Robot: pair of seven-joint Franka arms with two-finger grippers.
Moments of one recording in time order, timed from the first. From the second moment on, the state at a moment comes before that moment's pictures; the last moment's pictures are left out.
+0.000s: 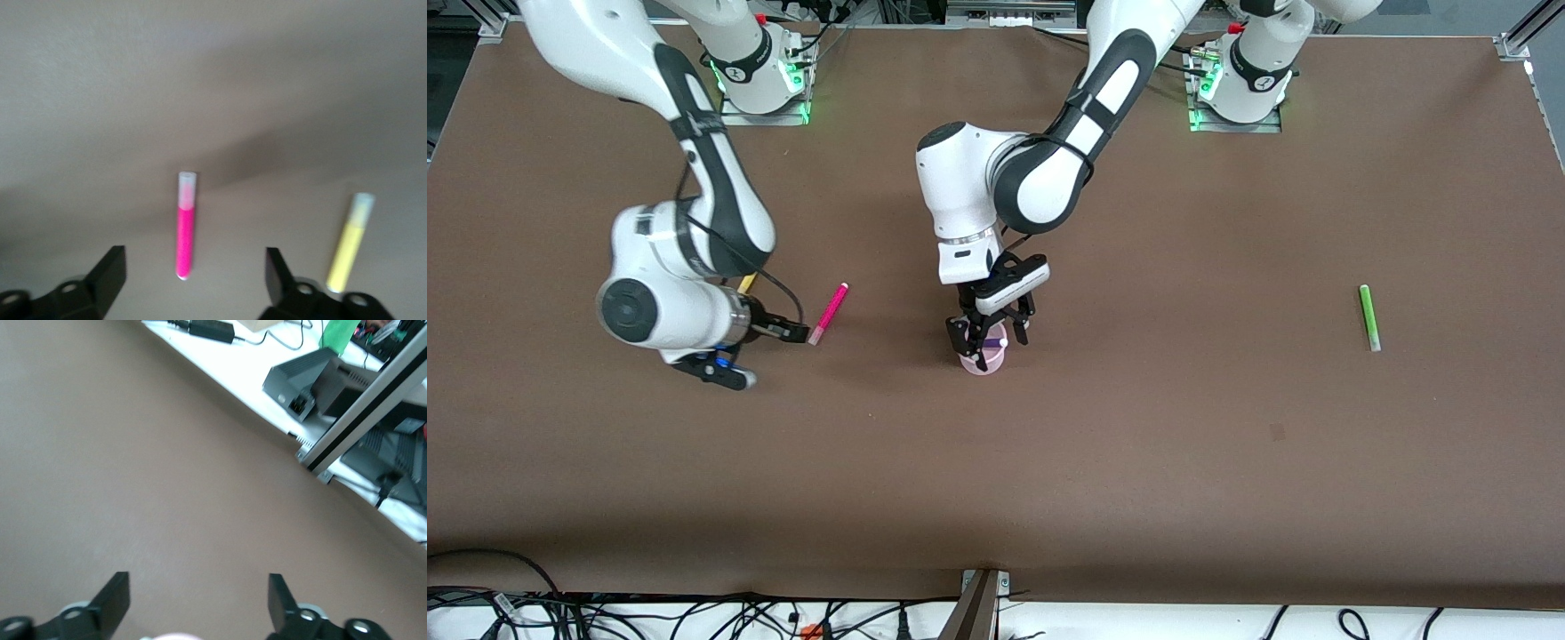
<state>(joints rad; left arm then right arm) -0.90 0.80 0.13 -1.29 0.74 2.25 -2.07 0.31 0.54 -0.09 -1.71 0.20 1.99 0.48</state>
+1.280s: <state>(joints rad) -0.31 0.41 0.13 -1.28 -0.03 1.68 -0.50 0.32 0.54 0.00 -2.00 0.30 2.31 0.59</state>
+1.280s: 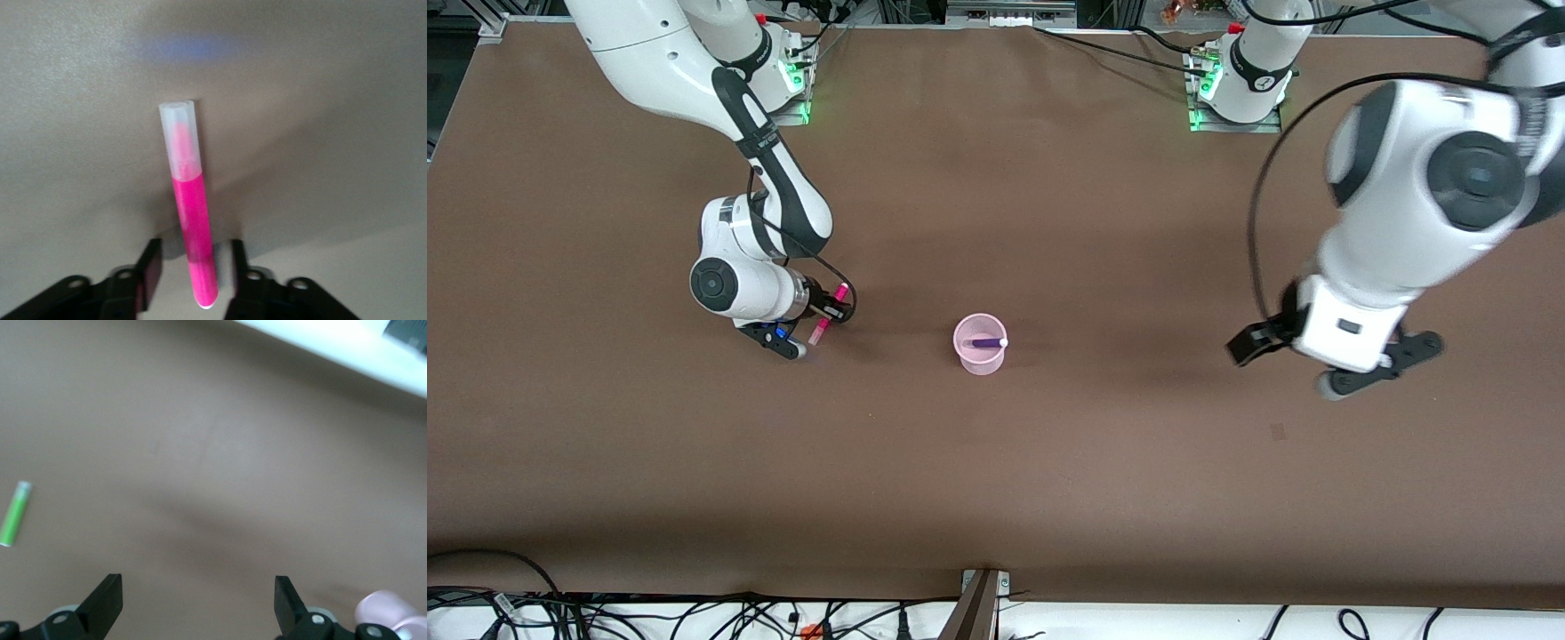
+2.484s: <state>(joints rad) -0.10 0.28 0.11 -1.54 -0.03 1.67 0.11 0.34 0.55 0.01 -1.62 1.01 1.89 0.74</state>
